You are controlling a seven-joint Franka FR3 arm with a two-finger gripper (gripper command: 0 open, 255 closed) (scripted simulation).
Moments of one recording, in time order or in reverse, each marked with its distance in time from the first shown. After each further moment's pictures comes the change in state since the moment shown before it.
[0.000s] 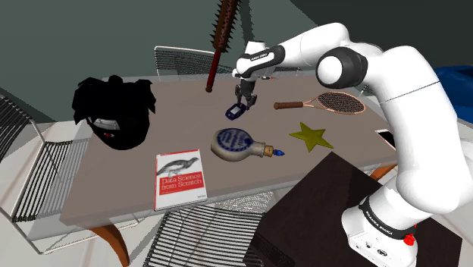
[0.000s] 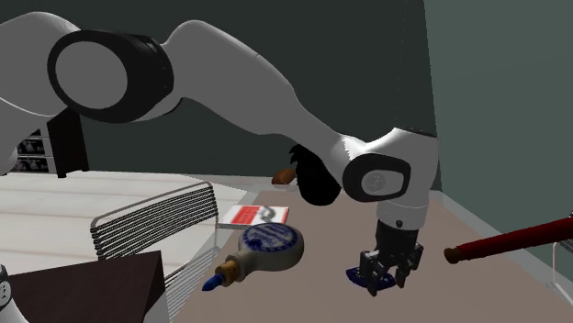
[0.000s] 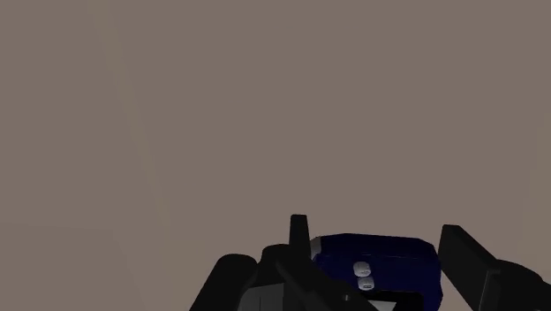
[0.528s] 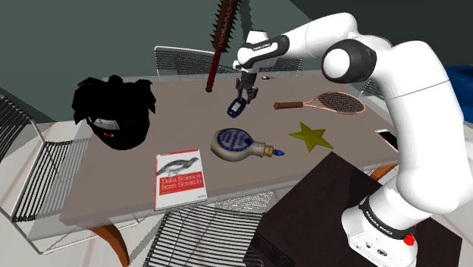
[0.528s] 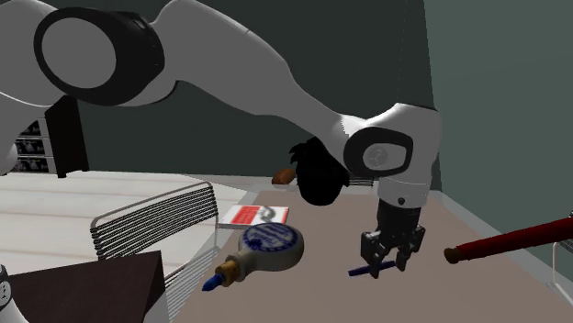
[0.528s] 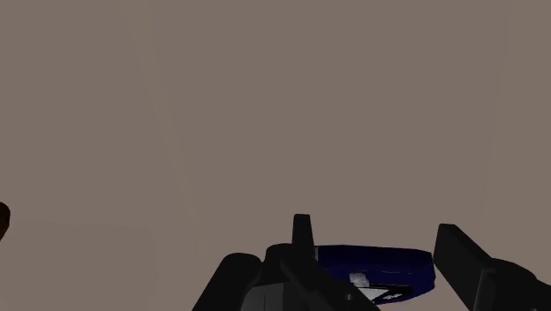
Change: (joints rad) arm 0.001 -0.070 0.000 -0.012 -0.001 -0.058 0.006
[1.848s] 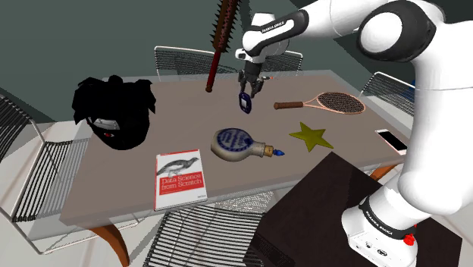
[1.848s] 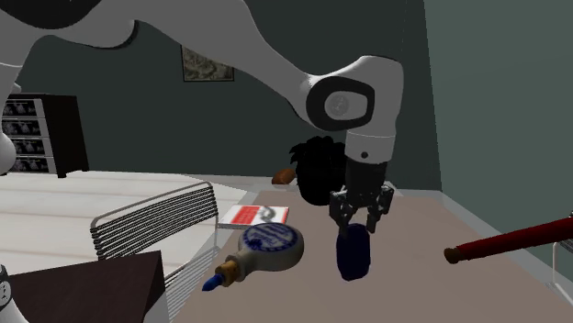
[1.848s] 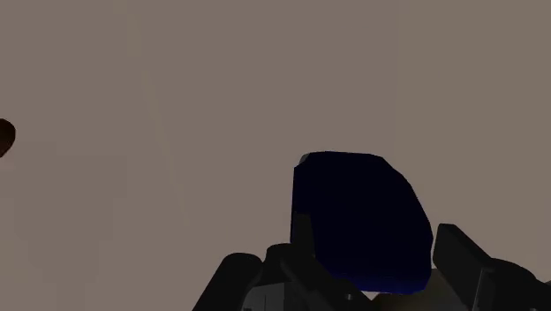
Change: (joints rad) arm 0.030 -0.319 0.010 -0.340 0.004 0.025 0.041
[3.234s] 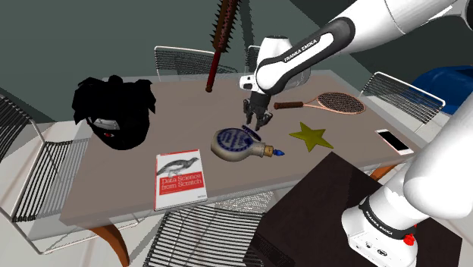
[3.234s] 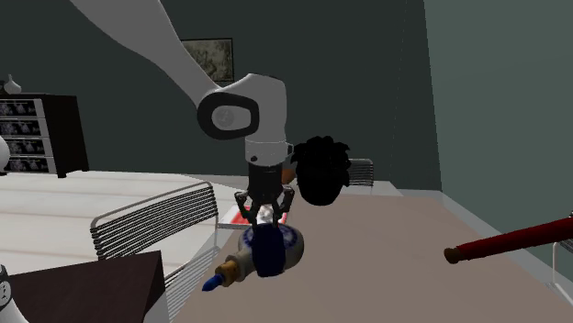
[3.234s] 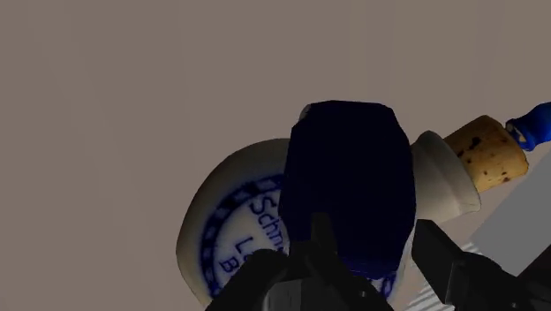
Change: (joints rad) arm 0.120 -0.451 0.081 -0.757 0.038 0.322 0.158
